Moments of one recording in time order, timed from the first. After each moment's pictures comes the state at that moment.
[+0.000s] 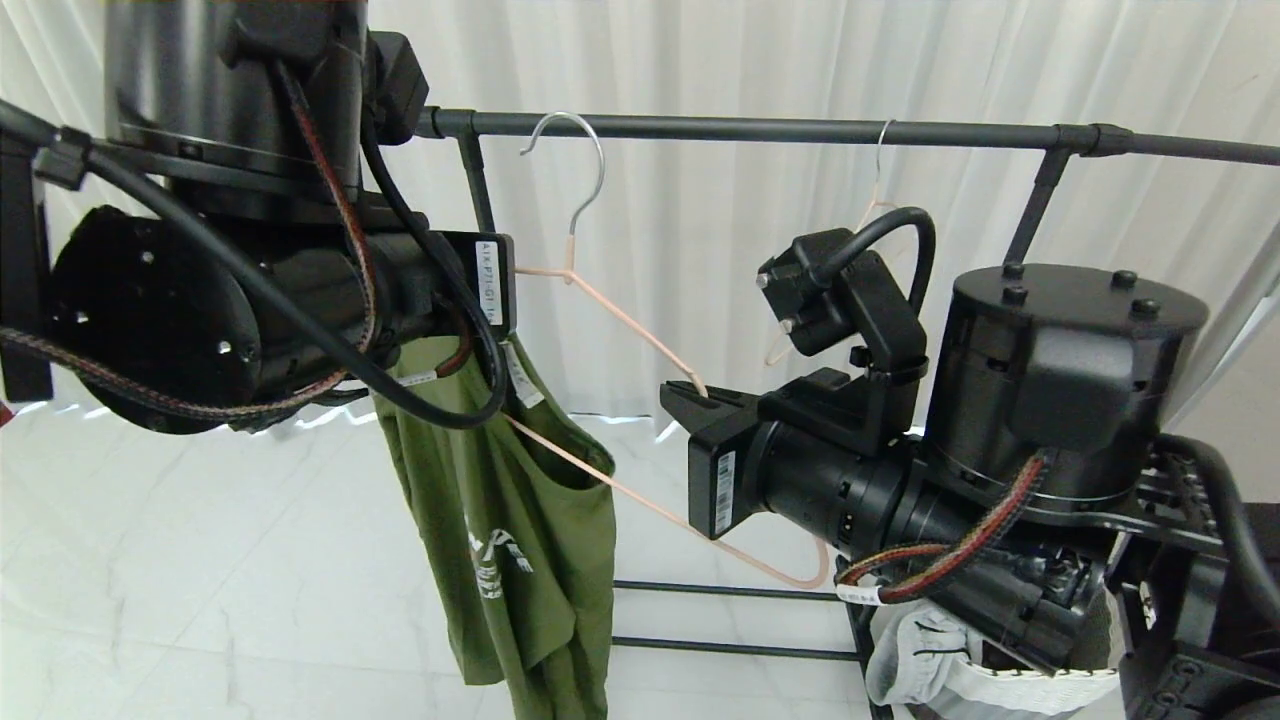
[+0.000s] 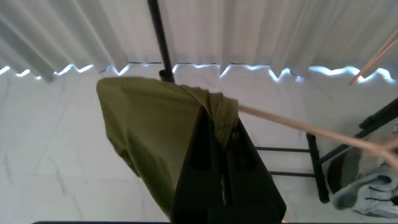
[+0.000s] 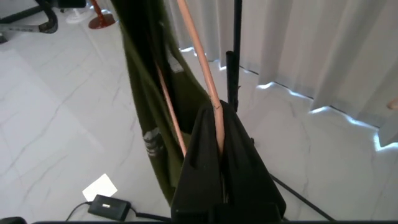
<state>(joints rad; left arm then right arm) -0.71 1.54 -1.34 0.14 0.66 -0.13 1.10 1.71 -1.00 -0.66 -0.25 0.13</state>
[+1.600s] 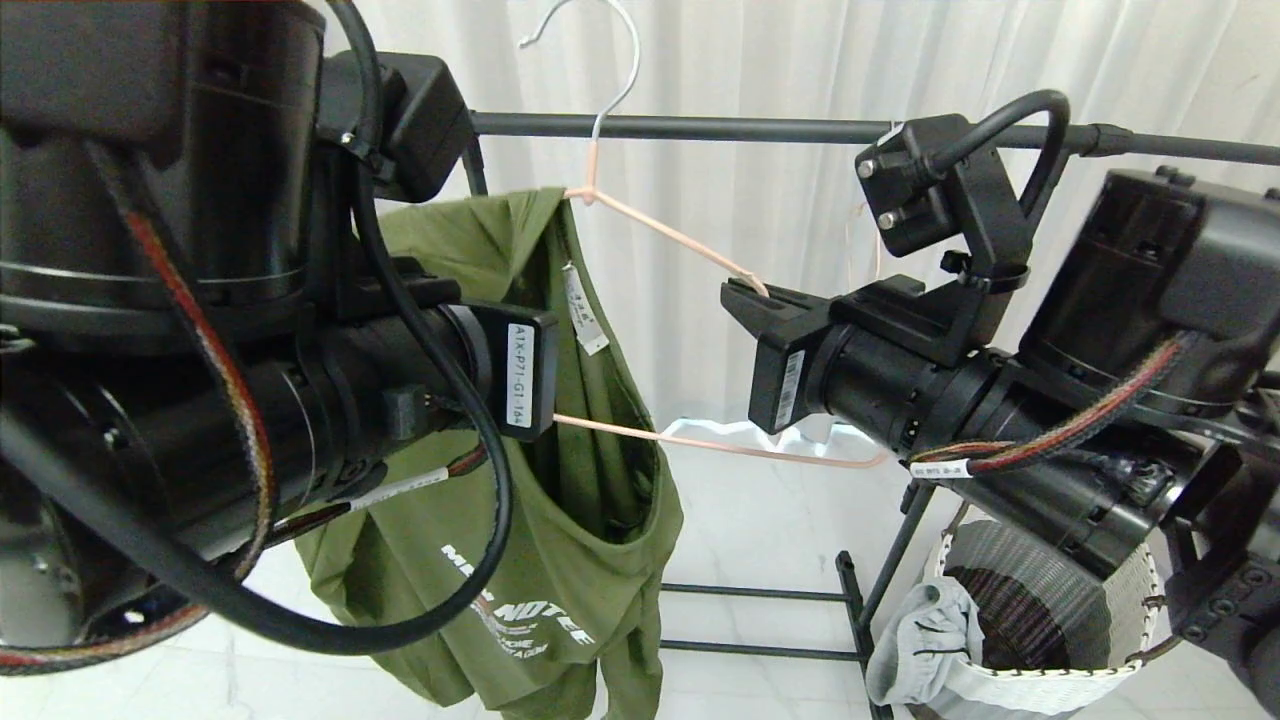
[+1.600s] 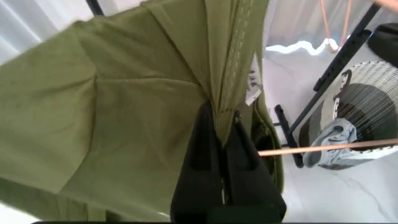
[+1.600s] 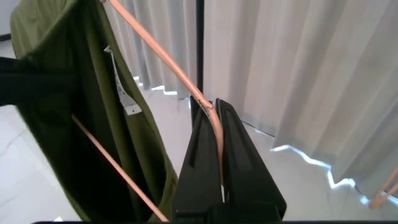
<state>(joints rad) -0.91 1.45 -1.21 0.14 0.65 -0.11 1.01 1.65 -1.00 -0.78 -0.25 -0.01</state>
